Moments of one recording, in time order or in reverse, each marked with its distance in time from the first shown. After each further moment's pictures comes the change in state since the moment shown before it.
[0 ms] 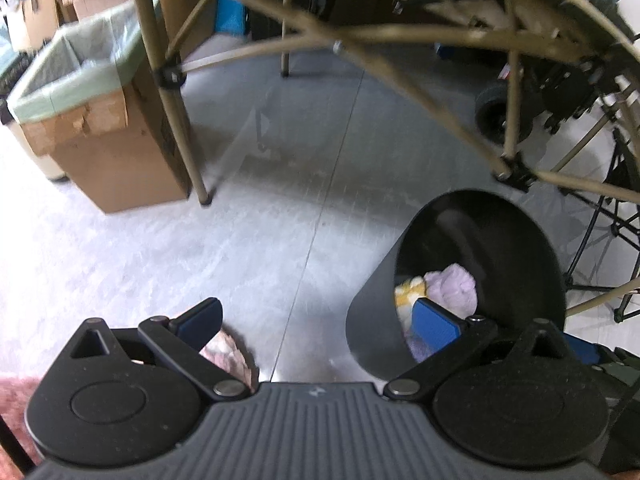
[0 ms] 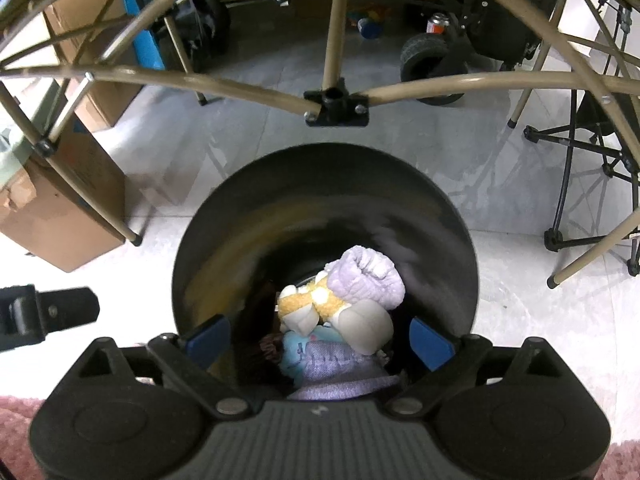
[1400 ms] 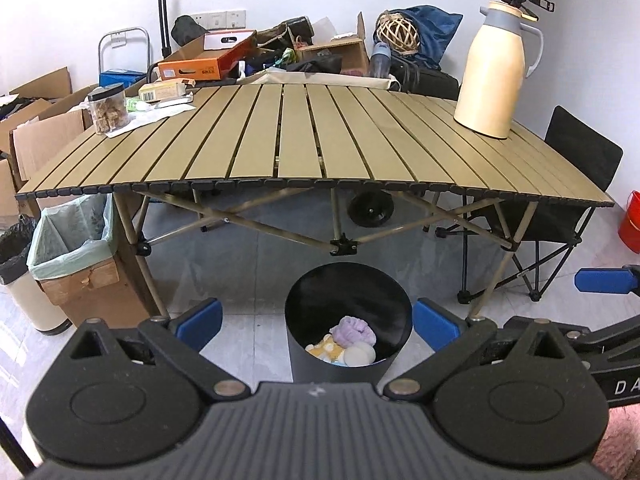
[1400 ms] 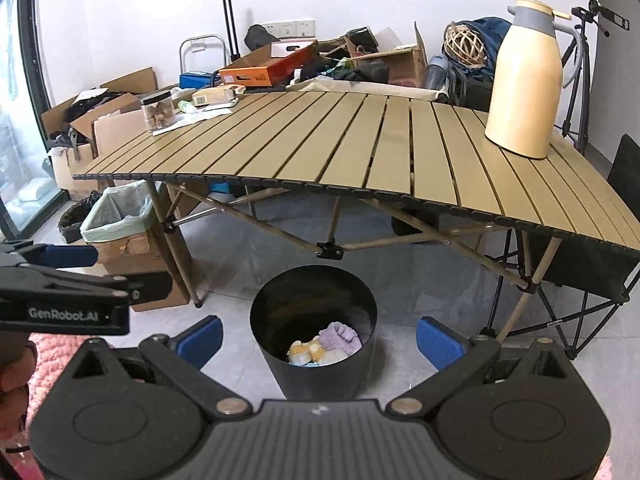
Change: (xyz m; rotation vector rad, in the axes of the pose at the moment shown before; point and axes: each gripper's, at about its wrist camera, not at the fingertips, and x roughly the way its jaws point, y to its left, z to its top) left arm -0.227 -0.029 -0.096 0.306 -0.408 -0.198; right arm -0.297 -0.043 -0.103 -0.153 -0.392 0.062
